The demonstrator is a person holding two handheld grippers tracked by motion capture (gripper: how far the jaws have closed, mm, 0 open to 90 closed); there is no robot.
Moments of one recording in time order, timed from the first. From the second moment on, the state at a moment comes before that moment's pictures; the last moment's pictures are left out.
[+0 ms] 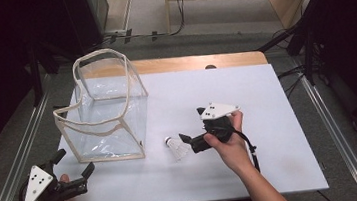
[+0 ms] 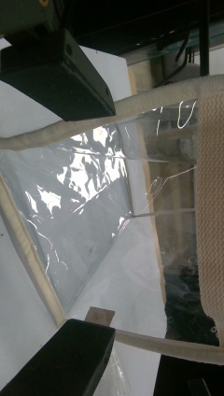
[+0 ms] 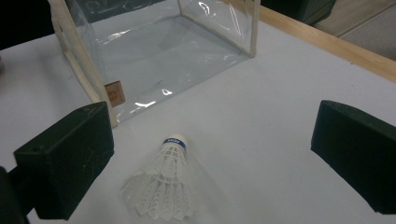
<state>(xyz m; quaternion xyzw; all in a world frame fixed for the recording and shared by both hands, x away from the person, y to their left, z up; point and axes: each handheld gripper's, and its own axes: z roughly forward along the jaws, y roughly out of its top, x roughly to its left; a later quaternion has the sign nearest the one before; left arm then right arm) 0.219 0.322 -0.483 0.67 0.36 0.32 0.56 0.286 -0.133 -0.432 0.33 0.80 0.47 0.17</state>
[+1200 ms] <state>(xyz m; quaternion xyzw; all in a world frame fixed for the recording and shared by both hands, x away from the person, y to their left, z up) 0.219 0.323 -0.483 0.67 0.36 0.32 0.56 0.318 -0.078 -0.446 0.34 0.86 0.37 0.09</state>
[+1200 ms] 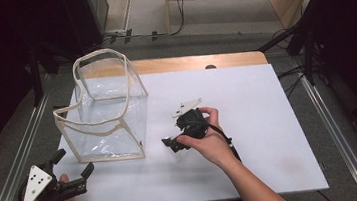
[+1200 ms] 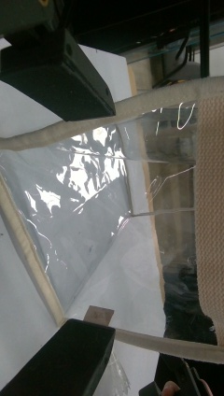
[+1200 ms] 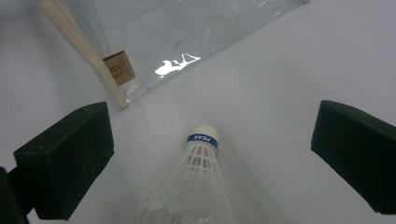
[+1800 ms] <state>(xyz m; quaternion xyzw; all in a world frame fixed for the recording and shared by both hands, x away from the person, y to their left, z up) 0.219 0.324 -0.483 0.67 0.36 0.32 0.56 0.325 -0.061 -0.459 0.37 0.87 0.32 0.06</state>
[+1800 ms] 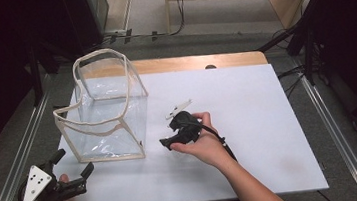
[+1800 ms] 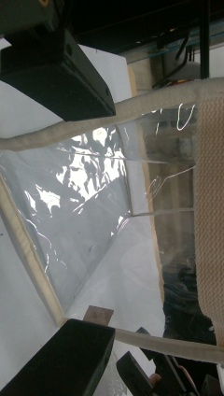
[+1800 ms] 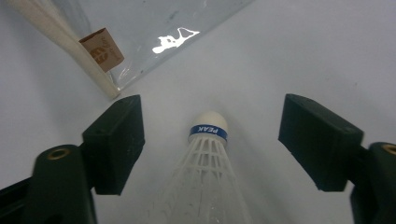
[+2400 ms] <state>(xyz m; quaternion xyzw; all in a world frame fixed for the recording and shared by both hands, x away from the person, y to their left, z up) 0.219 0.324 -0.483 0.67 0.36 0.32 0.56 0.332 -0.052 -0.473 0.39 0.87 0.29 0.03</state>
